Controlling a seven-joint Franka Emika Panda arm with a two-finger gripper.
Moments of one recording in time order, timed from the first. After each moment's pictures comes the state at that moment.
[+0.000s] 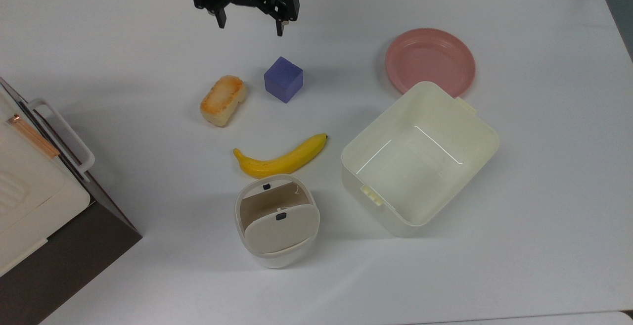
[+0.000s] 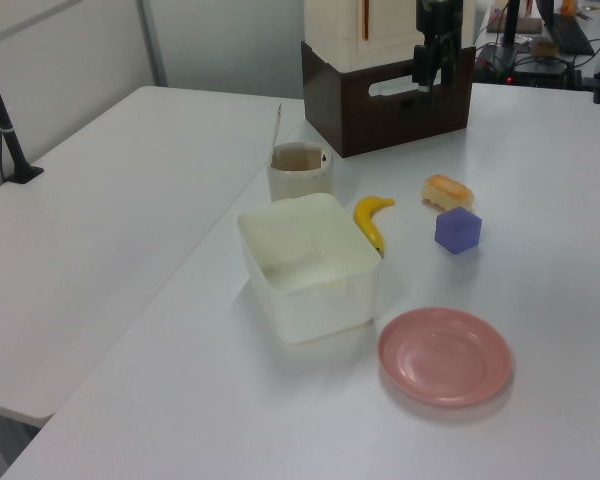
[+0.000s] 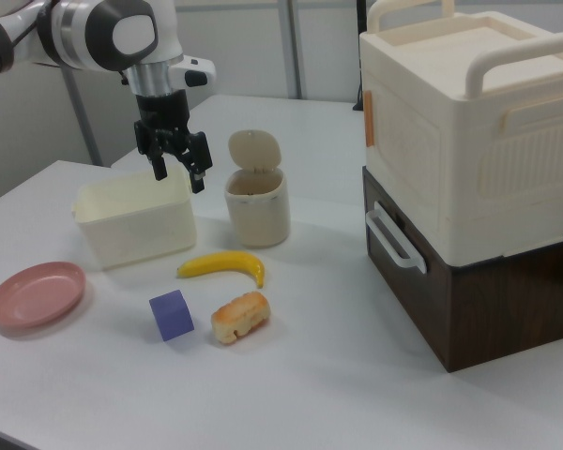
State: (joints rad) arm 0.09 0.15 -0.12 -1.51 0.02 1.62 0.13
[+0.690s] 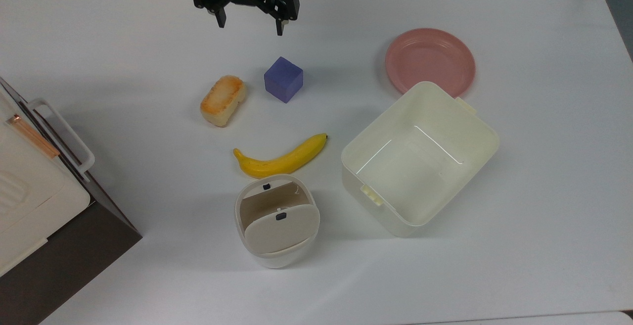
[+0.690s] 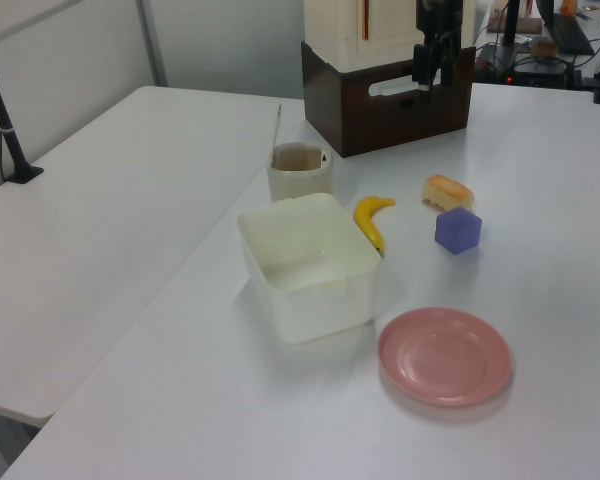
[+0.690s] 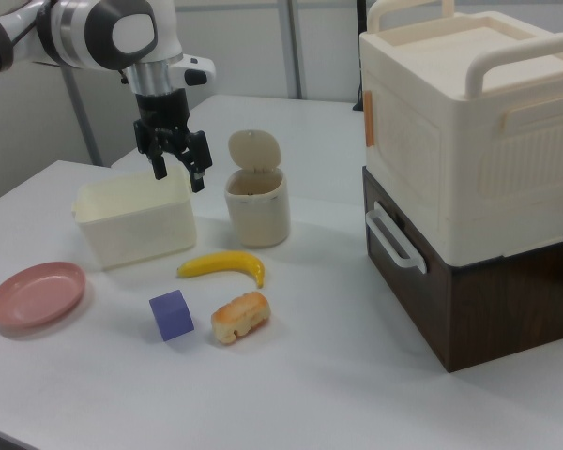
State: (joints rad) arm 0.09 0.15 -0.12 -1.51 0.02 1.62 0.13
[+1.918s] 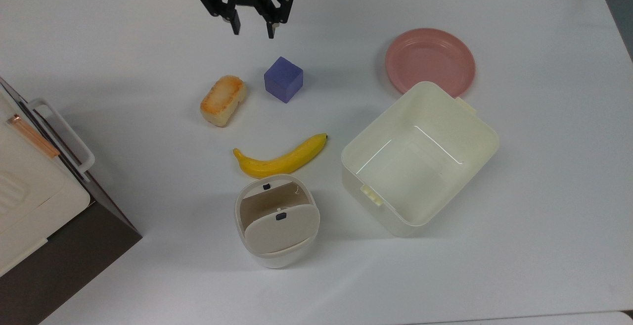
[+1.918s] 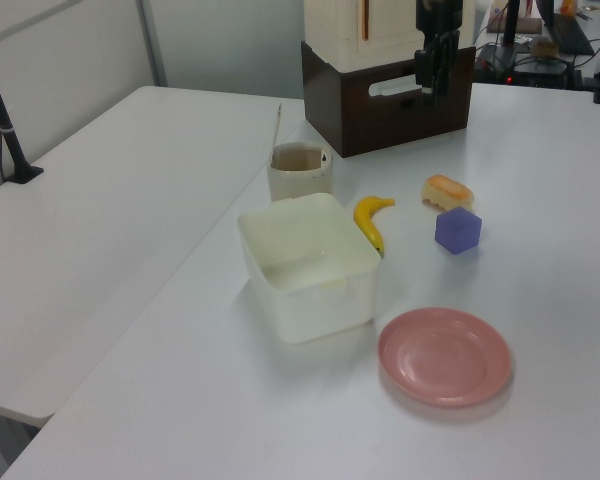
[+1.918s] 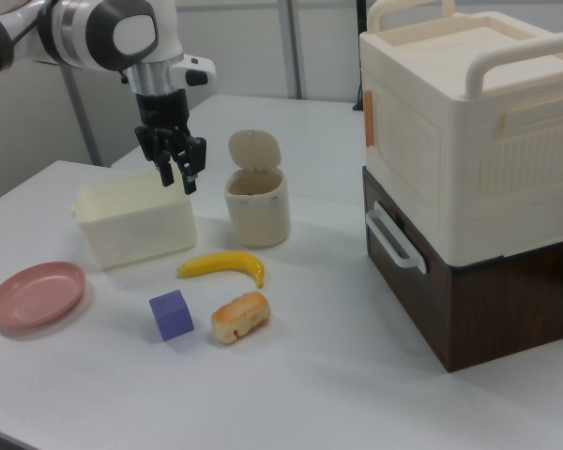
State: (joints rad) arm 0.09 0.15 -0.12 -1.51 0.04 1.63 0.10
